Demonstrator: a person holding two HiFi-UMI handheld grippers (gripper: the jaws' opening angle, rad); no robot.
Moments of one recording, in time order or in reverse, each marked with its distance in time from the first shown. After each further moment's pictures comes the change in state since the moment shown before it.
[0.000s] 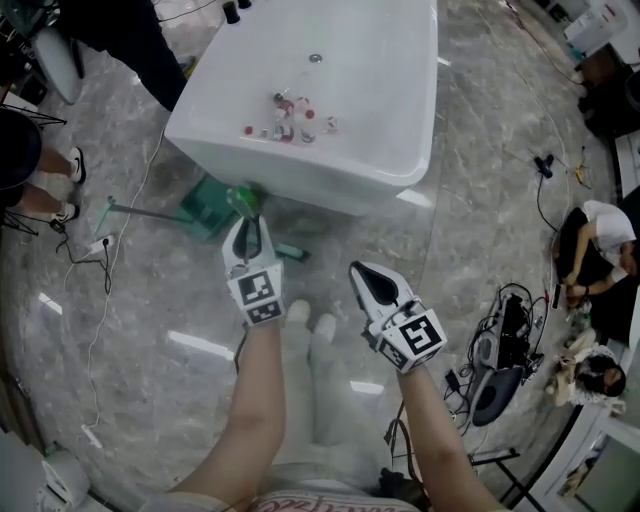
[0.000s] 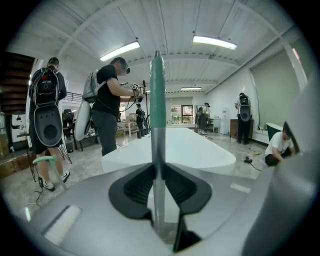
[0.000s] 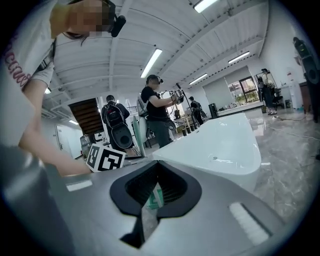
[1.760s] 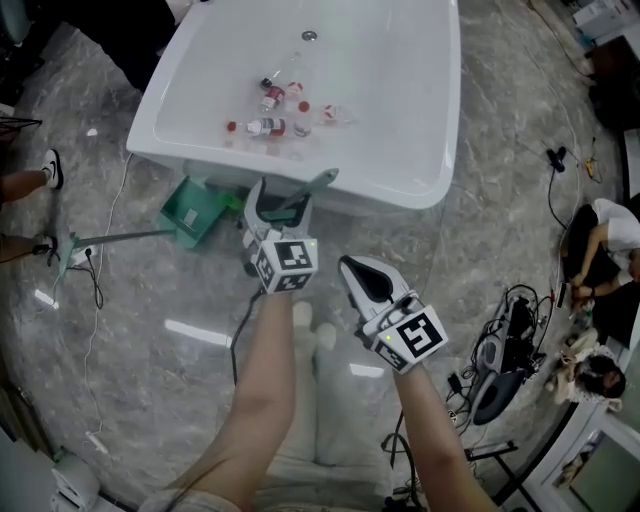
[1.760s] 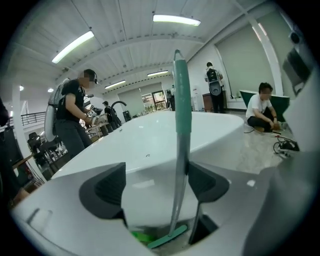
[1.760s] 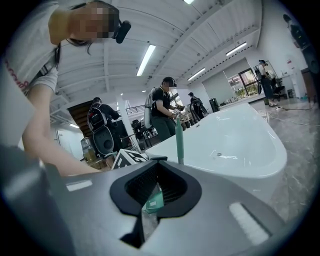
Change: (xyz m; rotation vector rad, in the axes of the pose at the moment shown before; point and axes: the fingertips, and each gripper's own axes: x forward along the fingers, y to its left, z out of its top) left arm 0.150 -0.077 -0.051 0.350 0.105 -0.224; right arm 0.083 -0.050 -0.015 0.044 0.007 0.036
